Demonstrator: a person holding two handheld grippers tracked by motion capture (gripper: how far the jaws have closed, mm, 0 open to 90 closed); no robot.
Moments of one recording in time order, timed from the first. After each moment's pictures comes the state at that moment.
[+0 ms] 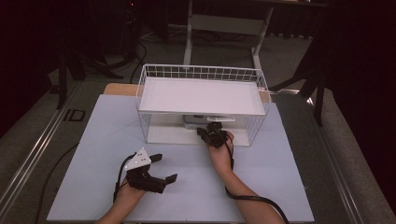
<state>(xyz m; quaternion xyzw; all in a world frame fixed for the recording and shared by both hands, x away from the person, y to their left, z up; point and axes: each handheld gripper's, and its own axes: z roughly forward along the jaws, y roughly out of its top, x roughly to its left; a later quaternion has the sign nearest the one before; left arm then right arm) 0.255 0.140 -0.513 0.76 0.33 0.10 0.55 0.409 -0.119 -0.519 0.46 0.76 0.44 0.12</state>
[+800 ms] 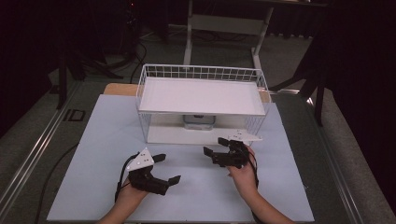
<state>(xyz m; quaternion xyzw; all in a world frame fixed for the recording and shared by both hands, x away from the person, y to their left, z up) 0.250 0.131 -0.499 0.77 0.31 0.10 0.55 0.329 -0.178 -0.488 0.38 0.77 0.51 0.11</state>
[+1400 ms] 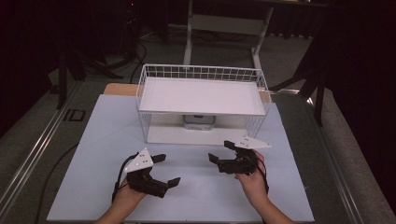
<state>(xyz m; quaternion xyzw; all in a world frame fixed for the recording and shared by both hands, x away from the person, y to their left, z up) 0.241 0.133 -0.486 0.78 0.29 0.09 0.55 0.302 -0.193 -0.471 0.35 0.78 0.51 0.13</state>
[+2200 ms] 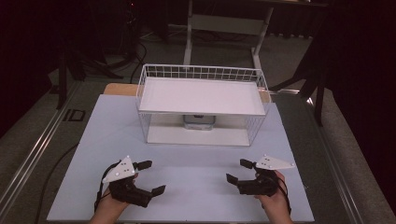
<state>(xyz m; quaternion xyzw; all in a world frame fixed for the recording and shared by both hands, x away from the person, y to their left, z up) 0.214 0.172 -0.487 0.77 0.30 0.10 0.56 0.254 -0.249 -0.485 0.35 0.78 0.50 0.10</state>
